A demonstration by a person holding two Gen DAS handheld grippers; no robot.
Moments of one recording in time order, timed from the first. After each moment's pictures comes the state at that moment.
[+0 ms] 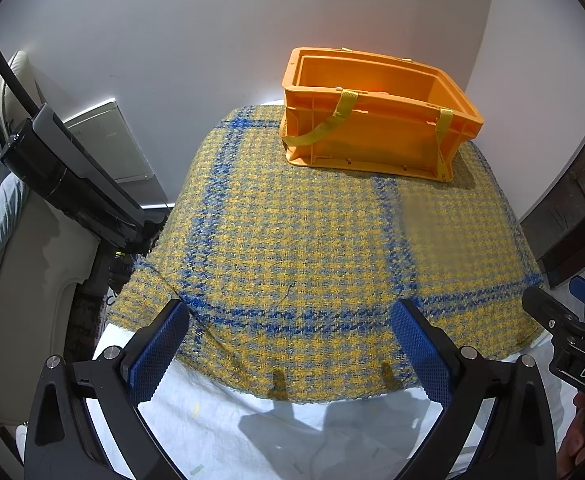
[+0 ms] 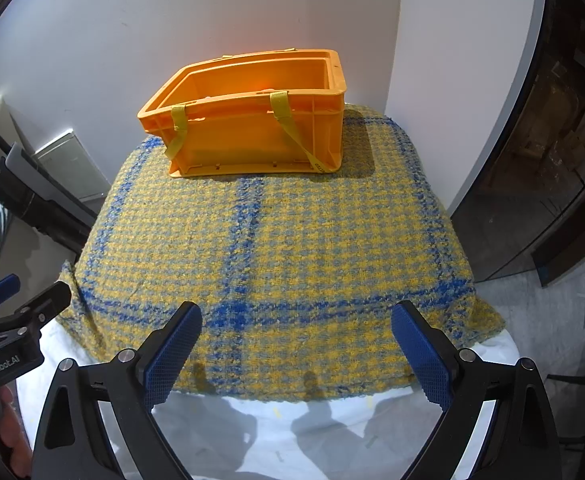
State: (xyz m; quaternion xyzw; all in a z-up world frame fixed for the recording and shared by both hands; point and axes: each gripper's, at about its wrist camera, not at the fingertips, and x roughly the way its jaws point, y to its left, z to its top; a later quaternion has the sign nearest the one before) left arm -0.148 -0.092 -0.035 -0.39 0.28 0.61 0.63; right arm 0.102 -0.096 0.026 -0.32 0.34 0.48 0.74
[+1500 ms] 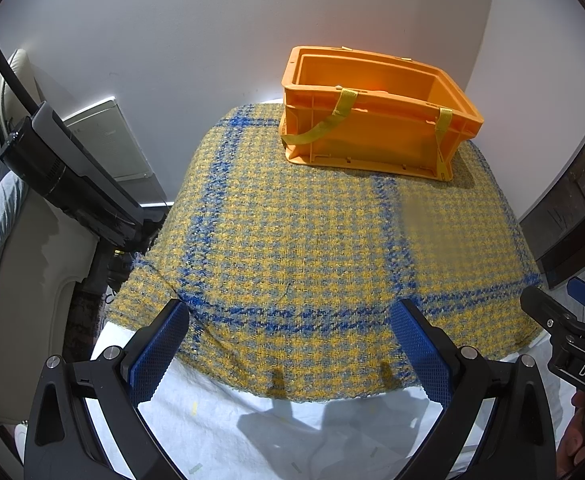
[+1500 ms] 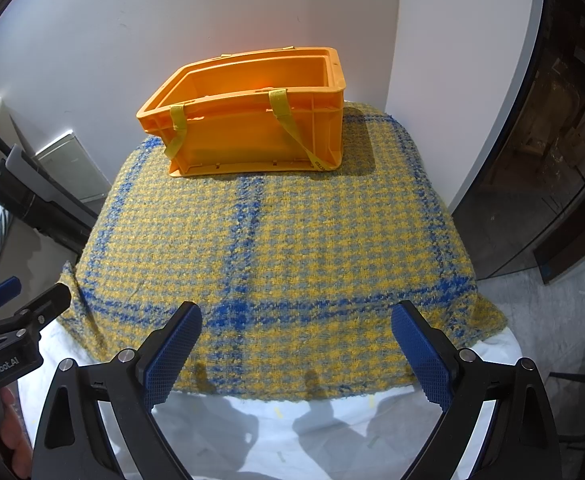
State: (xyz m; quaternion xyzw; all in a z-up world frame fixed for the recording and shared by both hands) left arm -0.147 -0.092 -0.036 -0.39 0.28 0.61 0.63; right arm 0.104 -0.095 0.025 -0.32 0.35 0.48 0.74
